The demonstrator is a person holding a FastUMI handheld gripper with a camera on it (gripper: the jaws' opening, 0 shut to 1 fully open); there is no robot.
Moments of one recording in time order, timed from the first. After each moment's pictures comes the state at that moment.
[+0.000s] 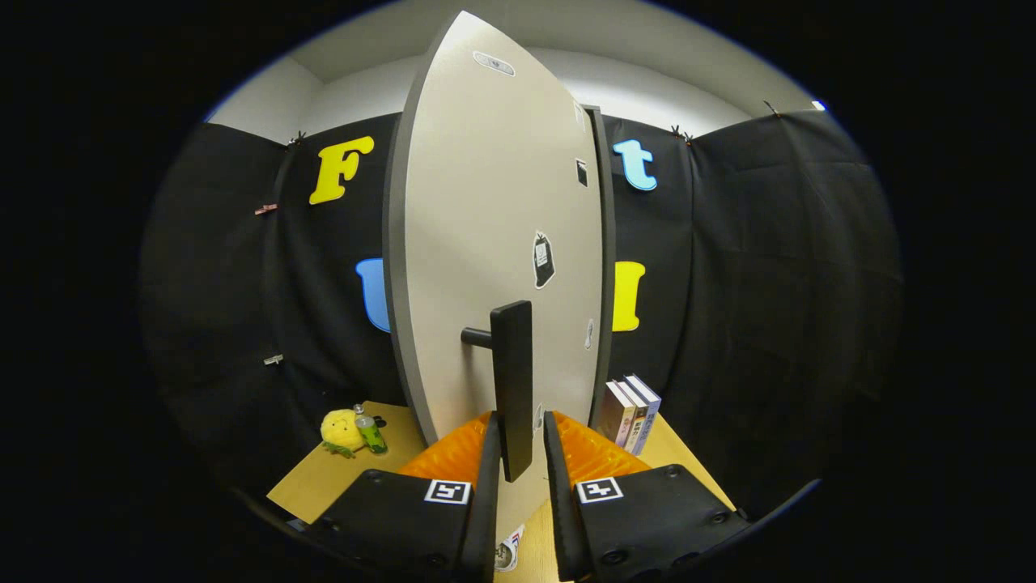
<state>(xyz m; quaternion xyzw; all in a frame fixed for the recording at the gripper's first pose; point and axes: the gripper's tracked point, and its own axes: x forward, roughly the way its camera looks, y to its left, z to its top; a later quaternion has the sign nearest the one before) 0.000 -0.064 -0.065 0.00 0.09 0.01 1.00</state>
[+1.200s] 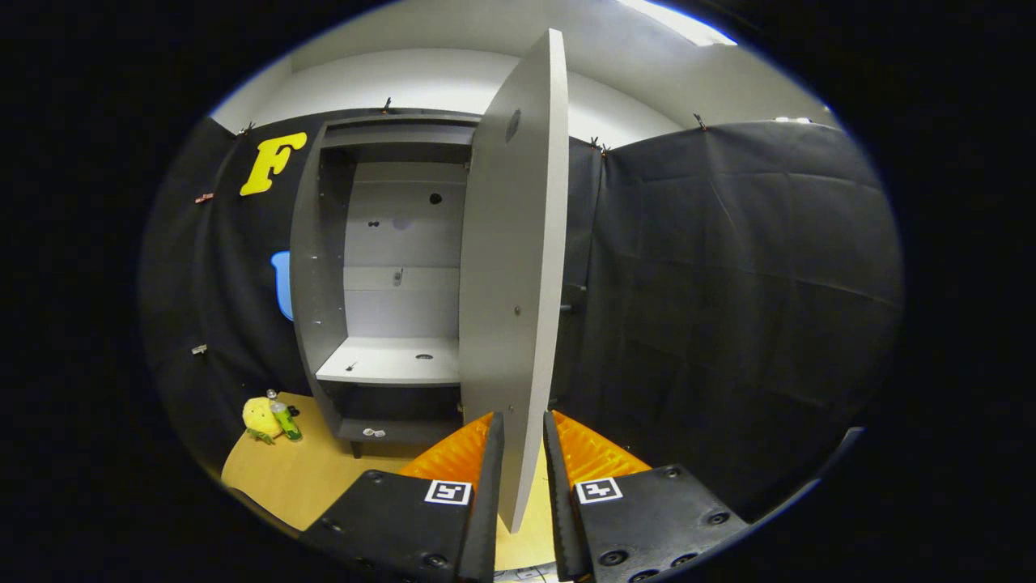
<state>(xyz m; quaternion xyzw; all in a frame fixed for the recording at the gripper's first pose) -0.064 -0.176 -0.074 -0.03 0.09 -0.12 0.99</state>
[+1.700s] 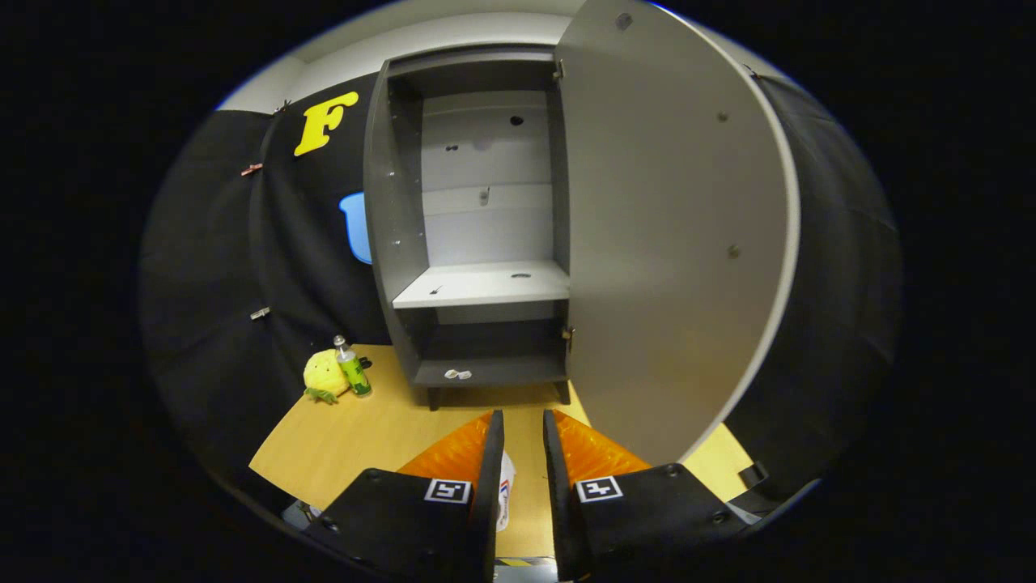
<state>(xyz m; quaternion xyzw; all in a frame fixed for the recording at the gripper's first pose) -0.028 -0.072 -0.235 0.01 0.20 0.01 0.98</state>
